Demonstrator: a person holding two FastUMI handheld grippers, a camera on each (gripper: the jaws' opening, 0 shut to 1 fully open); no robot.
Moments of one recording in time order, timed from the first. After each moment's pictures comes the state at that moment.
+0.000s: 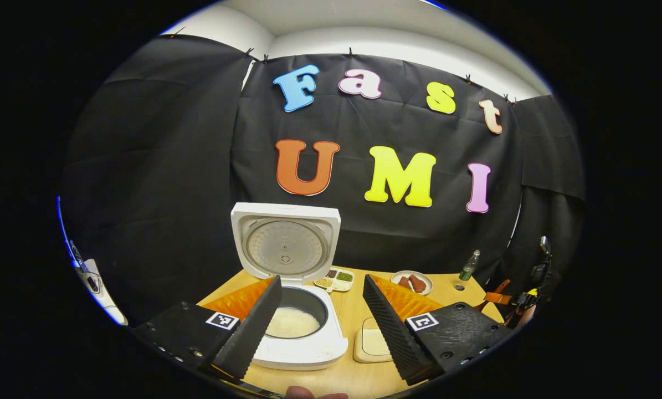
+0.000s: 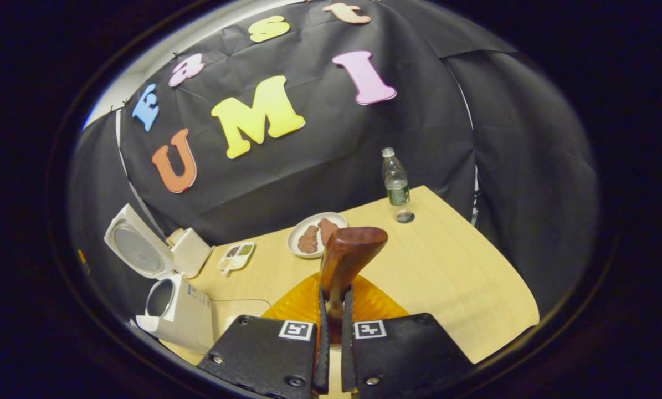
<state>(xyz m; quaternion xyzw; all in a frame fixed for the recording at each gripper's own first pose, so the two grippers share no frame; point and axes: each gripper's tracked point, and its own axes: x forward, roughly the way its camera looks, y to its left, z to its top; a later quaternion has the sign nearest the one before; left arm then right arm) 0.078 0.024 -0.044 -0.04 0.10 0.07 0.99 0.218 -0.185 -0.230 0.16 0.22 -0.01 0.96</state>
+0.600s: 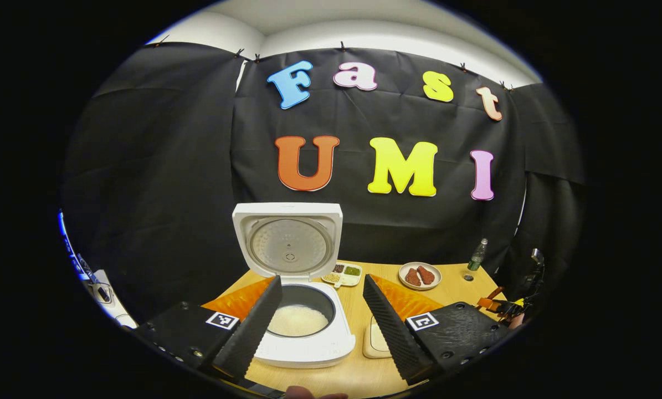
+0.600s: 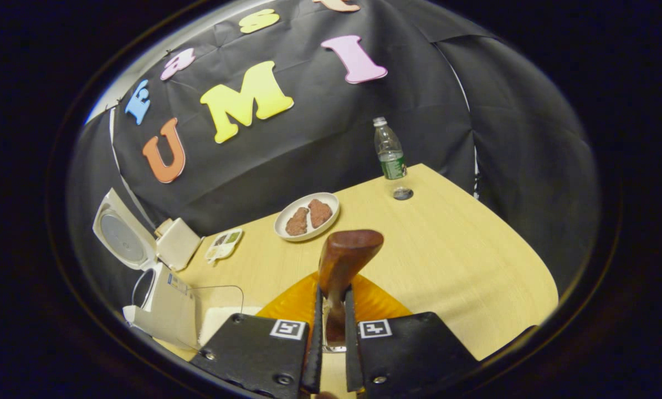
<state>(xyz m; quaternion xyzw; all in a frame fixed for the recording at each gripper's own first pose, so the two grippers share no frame) 0.085 0.021 -0.042 -0.01 0.11 0.08 0.99 0.230 -0.181 -0.276 0.18 0.23 0.00 0.96</state>
